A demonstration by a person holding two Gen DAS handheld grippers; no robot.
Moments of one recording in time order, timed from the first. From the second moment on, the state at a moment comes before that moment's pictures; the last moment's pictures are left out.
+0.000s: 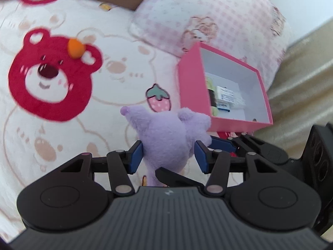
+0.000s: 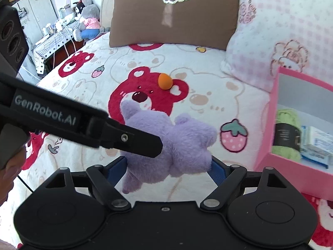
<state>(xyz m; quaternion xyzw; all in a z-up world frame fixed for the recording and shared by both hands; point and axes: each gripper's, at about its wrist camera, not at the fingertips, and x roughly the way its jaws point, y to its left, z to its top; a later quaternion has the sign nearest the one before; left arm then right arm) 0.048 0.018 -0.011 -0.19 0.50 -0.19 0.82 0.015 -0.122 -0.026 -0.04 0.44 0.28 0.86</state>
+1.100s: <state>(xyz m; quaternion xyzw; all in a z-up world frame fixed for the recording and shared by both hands) 0.025 -0.084 0.041 -0.12 0.51 -0.31 0.80 -0.033 -0.202 0.026 -0.05 0.42 0.17 0.89</state>
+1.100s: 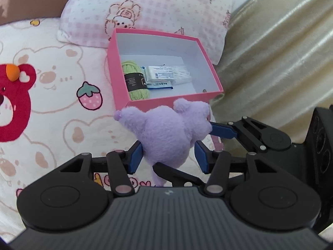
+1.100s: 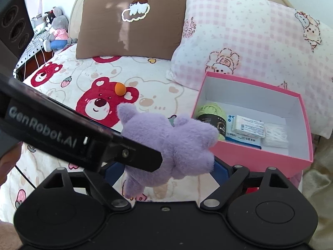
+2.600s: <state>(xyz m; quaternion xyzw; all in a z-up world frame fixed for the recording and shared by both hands) 0.181 -0.181 0.056 -0.05 0.46 -0.33 0.83 0.109 -0.297 0.024 -0.02 0.40 0.16 0.90</state>
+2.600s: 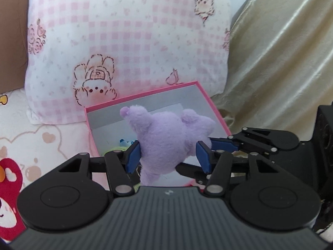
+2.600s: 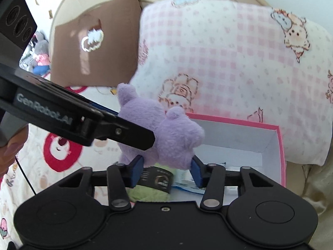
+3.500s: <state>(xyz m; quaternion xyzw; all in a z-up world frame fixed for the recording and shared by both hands) 0.275 -0.222 -0.038 -0.14 0.48 -0.29 0.82 0.227 -0.342 -0.070 0.07 0.50 0.09 0.86</state>
